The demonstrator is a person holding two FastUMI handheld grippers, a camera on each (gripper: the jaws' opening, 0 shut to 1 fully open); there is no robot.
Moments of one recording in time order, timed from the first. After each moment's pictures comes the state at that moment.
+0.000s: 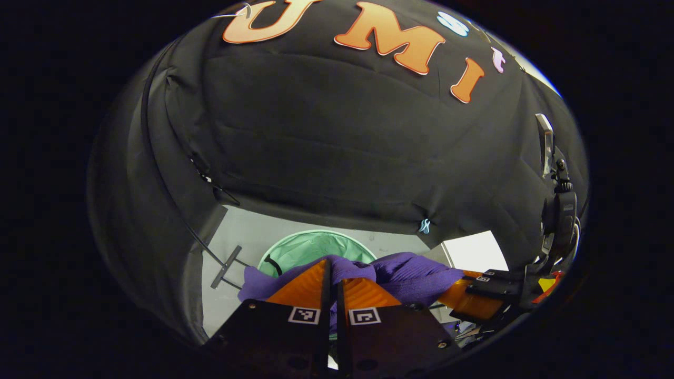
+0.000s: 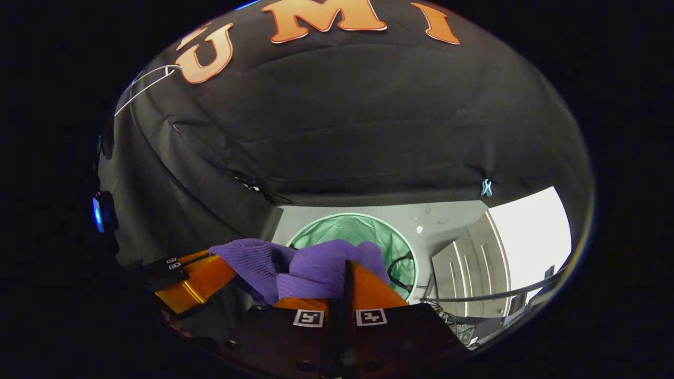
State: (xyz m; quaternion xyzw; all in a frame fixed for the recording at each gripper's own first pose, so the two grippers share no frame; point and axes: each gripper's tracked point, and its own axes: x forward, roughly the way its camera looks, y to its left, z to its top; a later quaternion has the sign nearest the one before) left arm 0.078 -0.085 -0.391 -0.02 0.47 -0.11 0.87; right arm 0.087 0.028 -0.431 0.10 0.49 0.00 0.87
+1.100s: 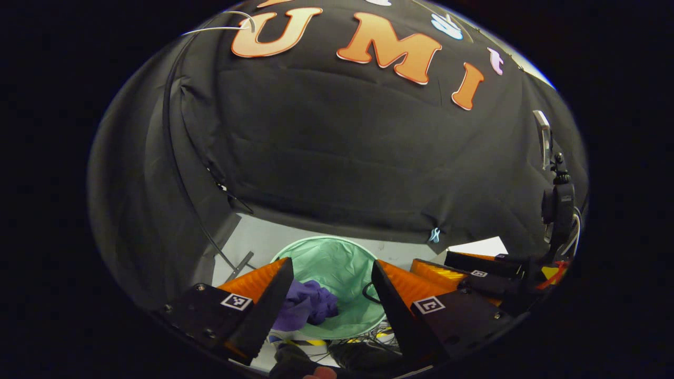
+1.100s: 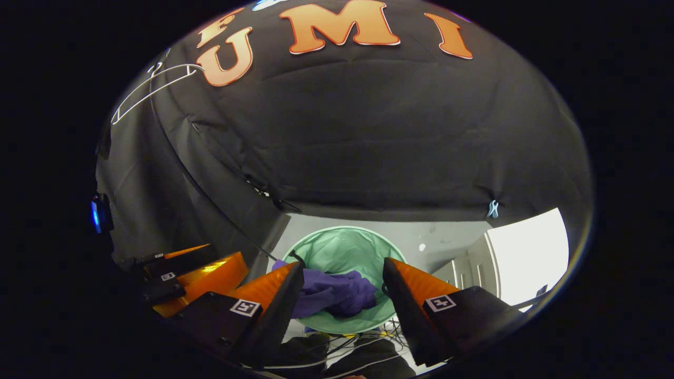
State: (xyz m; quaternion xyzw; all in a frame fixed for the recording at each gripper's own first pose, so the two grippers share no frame) left arm 0.056 -0.088 -0.345 -0.01 0.42 -0.06 0.91; right arm 0.090 0.013 -0.398 0.08 0.43 0.05 0.90
